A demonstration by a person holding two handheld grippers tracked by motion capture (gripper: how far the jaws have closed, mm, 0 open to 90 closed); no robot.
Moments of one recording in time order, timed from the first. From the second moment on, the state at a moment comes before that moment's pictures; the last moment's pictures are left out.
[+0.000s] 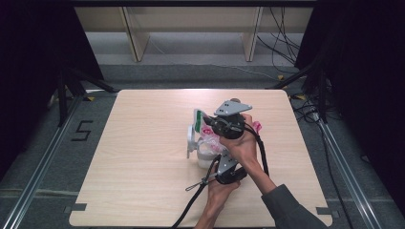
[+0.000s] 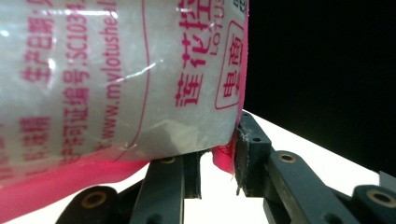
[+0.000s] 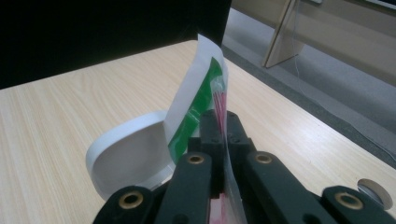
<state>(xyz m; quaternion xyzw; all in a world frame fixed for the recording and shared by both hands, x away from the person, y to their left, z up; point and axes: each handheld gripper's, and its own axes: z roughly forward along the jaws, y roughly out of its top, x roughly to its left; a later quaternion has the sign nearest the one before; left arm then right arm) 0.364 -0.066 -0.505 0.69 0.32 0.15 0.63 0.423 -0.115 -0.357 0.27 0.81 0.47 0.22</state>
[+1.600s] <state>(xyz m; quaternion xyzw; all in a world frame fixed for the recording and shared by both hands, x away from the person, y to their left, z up) 0.366 -0.061 -0.504 0.70 0.31 0.15 0.63 0.427 -0.111 -0.358 0.27 0.82 0.46 0.22</state>
